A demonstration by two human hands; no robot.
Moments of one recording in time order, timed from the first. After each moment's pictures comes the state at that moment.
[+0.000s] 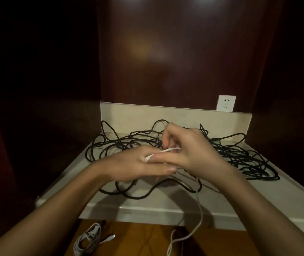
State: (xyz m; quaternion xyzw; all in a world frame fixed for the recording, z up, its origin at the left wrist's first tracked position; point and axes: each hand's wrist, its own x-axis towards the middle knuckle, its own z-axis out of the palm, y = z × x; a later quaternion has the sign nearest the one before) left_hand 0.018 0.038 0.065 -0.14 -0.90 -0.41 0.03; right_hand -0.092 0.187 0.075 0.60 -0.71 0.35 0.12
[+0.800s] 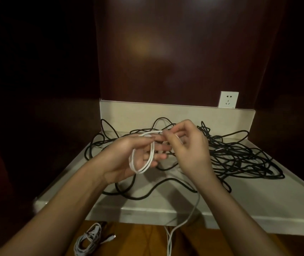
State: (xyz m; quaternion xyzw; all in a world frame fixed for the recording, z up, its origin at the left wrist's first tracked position) left_hand 0.005 0.029 0.056 0.01 -0.61 -0.79 0.05; right_hand -0.107 0.157 0.038 0.39 -0.68 0.60 0.16
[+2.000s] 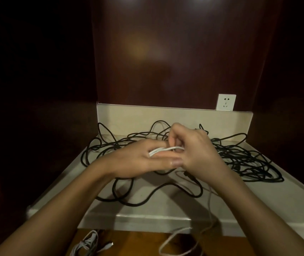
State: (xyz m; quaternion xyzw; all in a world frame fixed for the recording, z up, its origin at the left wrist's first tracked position) left_hand -0.013 0.028 0.064 -0.12 -0.91 -0.39 0.09; right_hand -0.116 0.181 0.065 0.55 -0.72 0.37 0.19
